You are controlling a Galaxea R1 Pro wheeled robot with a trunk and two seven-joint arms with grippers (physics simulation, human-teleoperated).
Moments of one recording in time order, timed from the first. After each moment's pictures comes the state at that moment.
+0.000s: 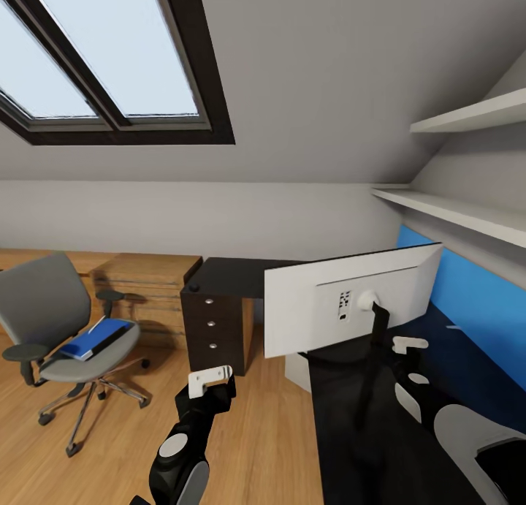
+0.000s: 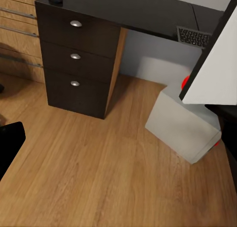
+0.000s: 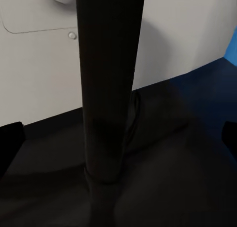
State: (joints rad) left arm -0.11 -0.11 -0.39 -1.62 0.30 0.45 0.56; right arm -0.85 -0.21 0.34 -0.15 -0.41 -0.30 -0.10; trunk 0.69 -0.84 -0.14
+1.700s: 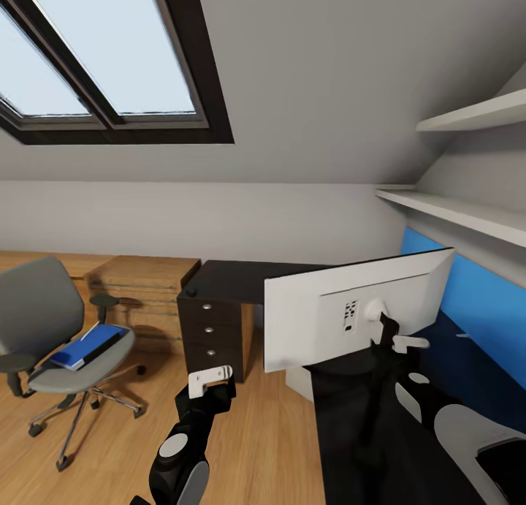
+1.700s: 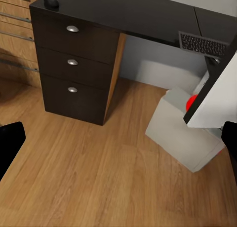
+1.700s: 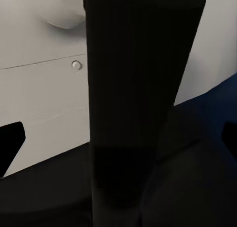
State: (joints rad) left arm -0.11 -0.11 -0.39 -1.62 0.30 0.45 0.56; right arm -0.85 -0.21 0.34 -0.15 -0.41 -0.30 -0.10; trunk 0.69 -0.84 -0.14
